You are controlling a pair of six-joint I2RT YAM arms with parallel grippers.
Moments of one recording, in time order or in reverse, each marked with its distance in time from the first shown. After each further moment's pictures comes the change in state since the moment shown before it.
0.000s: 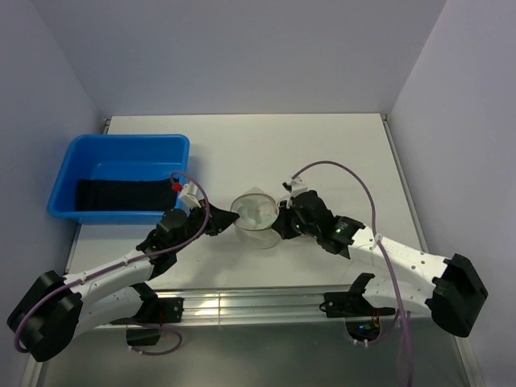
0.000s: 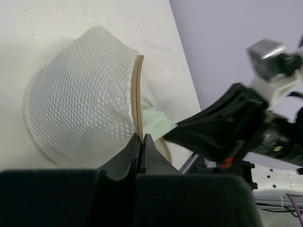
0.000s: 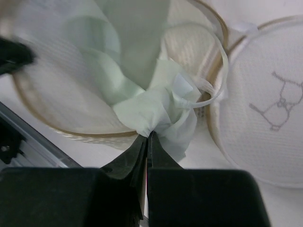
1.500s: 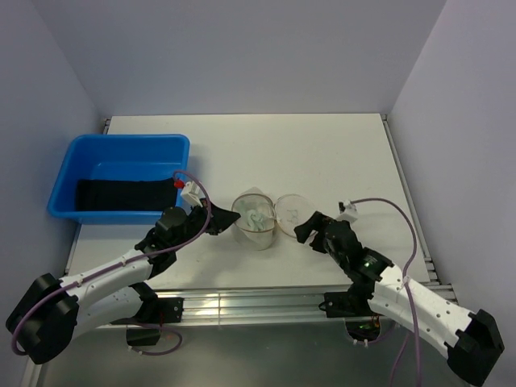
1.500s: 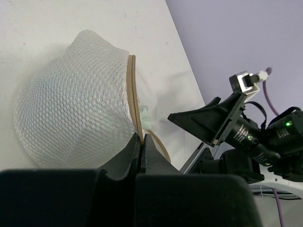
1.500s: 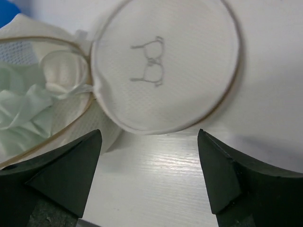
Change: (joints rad) left arm -0.003 -0.020 0.028 -0.036 0.034 0.087; right arm -0.103 -0.472 -0.330 -0.038 0.269 0.371
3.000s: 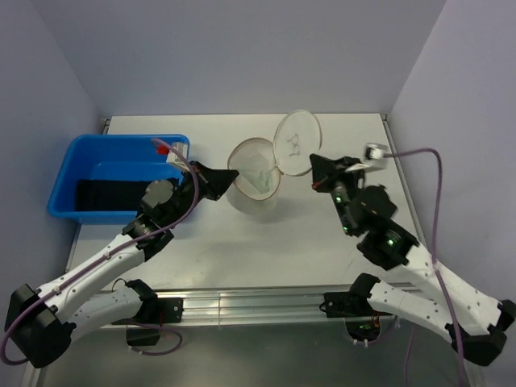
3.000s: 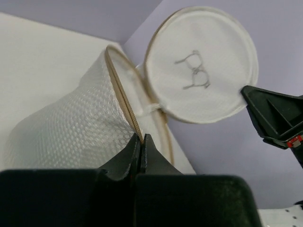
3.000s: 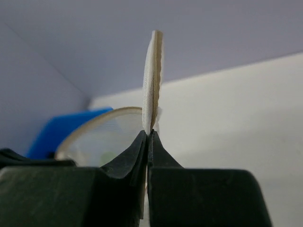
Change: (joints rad) left arm 0.012 -0.021 0.365 -0.135 -0.108 0.103; right arm 0.121 0.096 0.574 0.257 0.297 -0.423
